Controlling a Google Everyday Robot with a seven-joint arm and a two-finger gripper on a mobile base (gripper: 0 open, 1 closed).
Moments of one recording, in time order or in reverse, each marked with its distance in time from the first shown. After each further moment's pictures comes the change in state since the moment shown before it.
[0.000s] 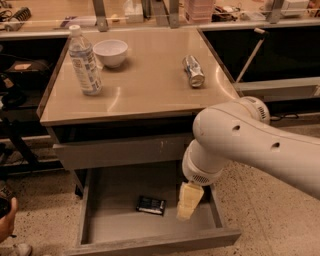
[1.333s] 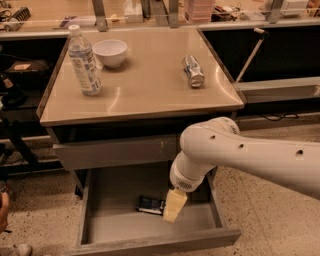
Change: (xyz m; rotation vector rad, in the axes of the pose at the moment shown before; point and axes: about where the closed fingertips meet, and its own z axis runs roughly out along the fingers) arm -0.017 0.000 0.088 -0.110 -0.056 0.044
